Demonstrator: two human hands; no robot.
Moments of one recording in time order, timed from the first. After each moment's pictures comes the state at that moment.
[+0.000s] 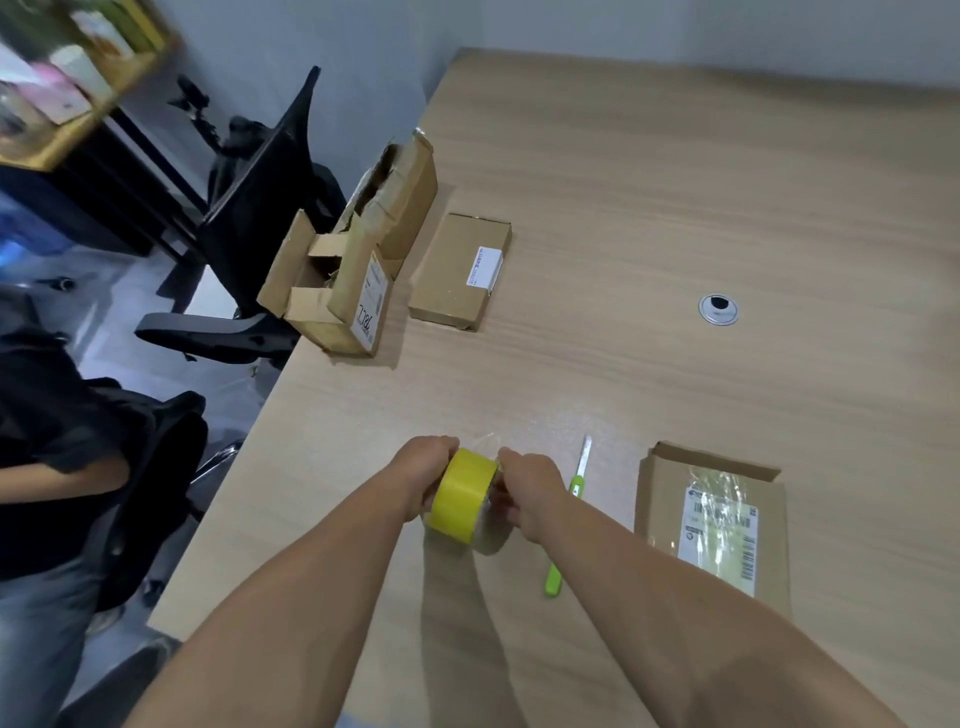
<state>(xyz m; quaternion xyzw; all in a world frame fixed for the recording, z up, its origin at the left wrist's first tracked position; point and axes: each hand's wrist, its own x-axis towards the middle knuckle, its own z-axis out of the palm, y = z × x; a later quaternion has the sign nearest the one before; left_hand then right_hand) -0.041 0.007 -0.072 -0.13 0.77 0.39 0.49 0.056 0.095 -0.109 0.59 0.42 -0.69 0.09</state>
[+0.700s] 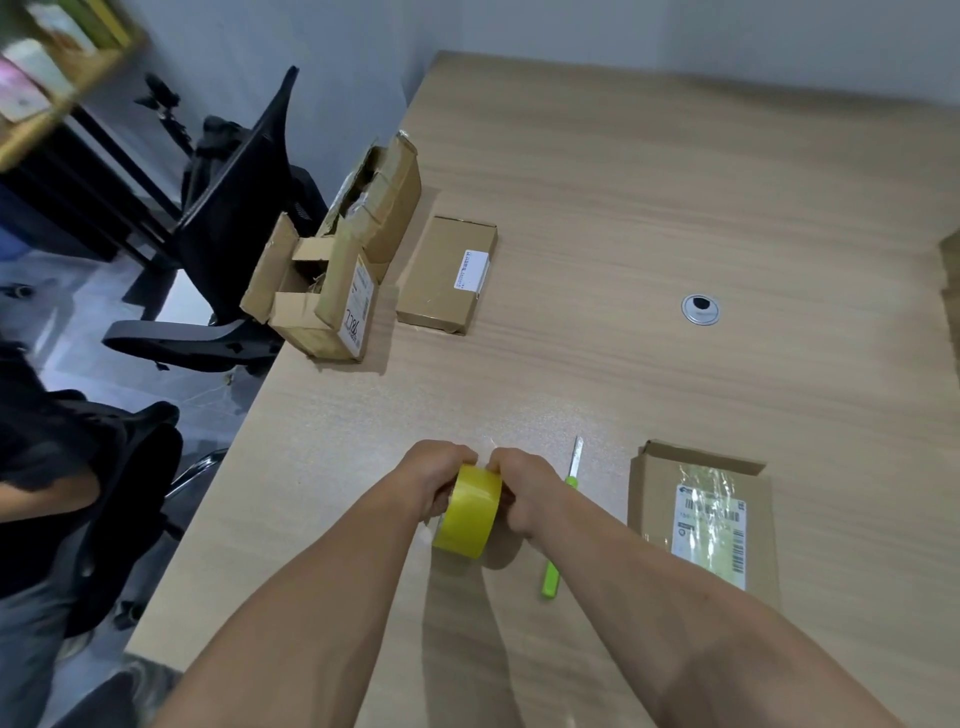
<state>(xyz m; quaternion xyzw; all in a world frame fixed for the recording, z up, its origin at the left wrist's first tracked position) -0.034 0.020 -0.070 -0.09 0.77 0.35 0.52 0.046 0.102 -0.095 0.62 0.33 -0.71 0.11</state>
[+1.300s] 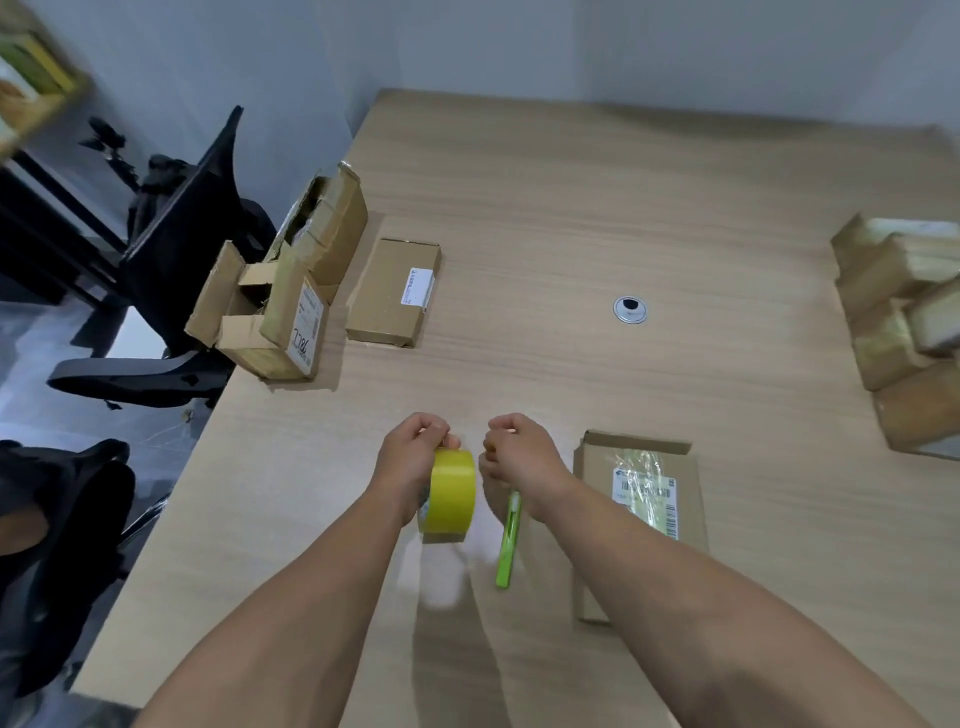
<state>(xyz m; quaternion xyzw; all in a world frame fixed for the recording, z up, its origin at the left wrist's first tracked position) 0.001 0.043 -0.057 0.00 0.74 0.55 0.40 0.097 0.141 -0.060 0.52 0.51 -0.69 -0.02</state>
